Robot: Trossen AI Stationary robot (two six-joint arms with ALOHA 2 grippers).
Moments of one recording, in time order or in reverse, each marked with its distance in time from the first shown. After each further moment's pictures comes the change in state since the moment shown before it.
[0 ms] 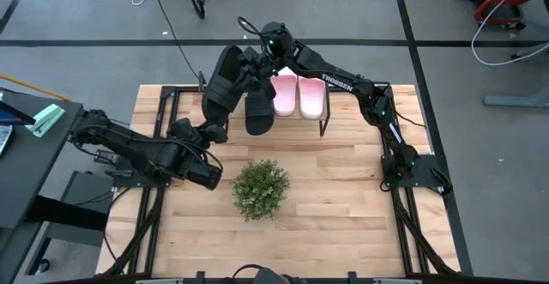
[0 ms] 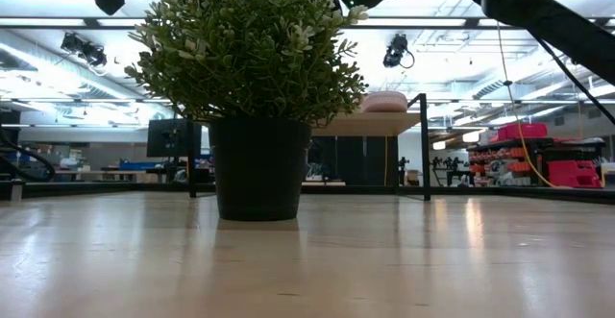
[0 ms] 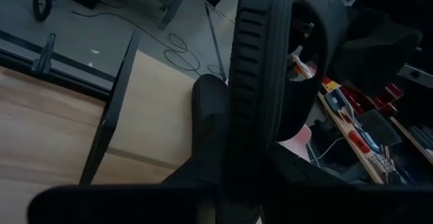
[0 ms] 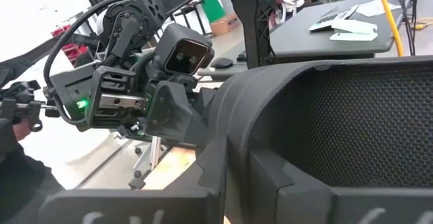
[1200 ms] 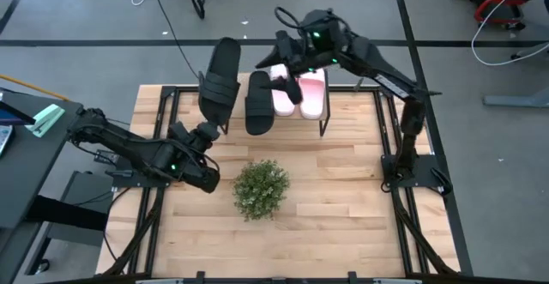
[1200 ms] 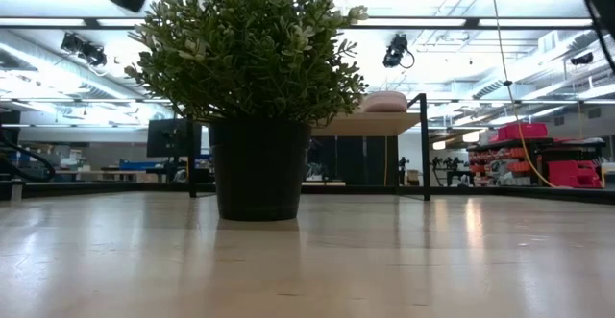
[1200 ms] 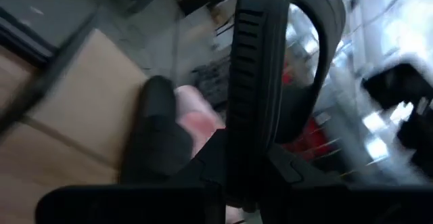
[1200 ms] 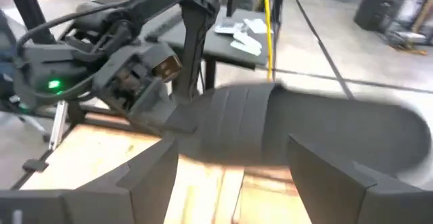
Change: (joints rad) left arm -0.044 -0.044 -0.049 0.230 -0.148 -0.142; right arm 0.103 -0.378 0.000 -0.489 0.586 -0.347
